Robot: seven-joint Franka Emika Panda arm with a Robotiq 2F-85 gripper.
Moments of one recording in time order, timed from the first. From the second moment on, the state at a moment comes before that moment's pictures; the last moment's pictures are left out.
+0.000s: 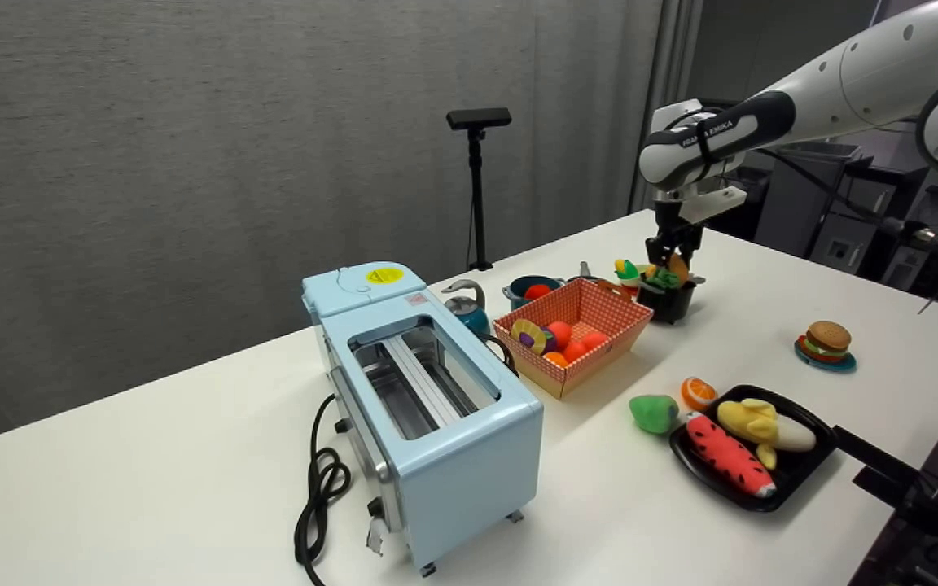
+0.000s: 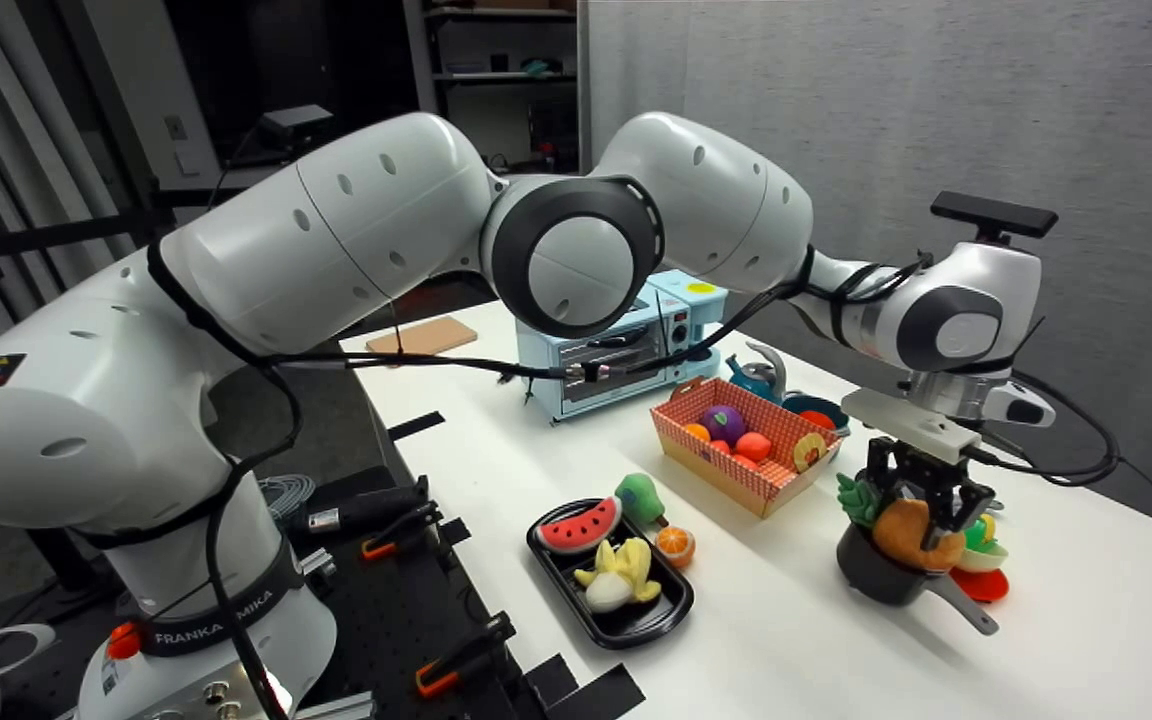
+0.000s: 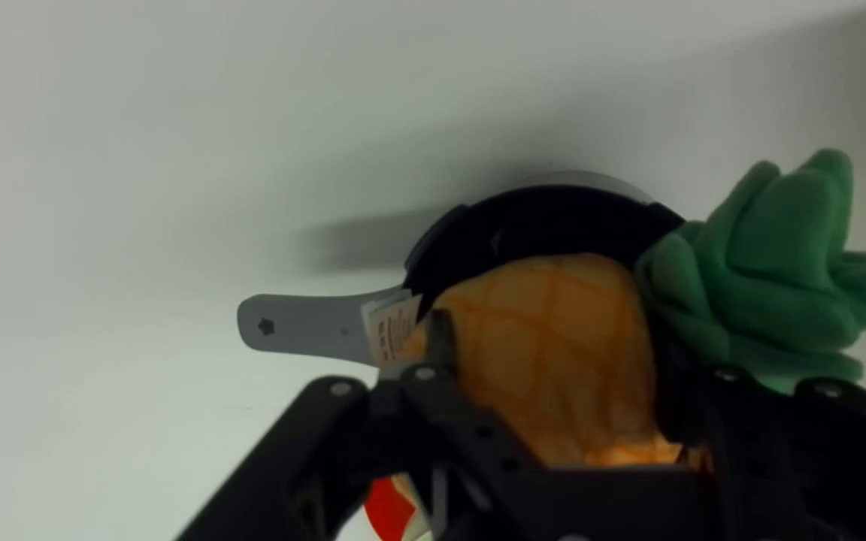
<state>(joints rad) -0.26 1.15 -0.13 -0.92 -0.04 1.94 -0.13</state>
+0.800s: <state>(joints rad) -0.21 1.14 -0.13 -0.92 -0.04 1.93 -0.12</state>
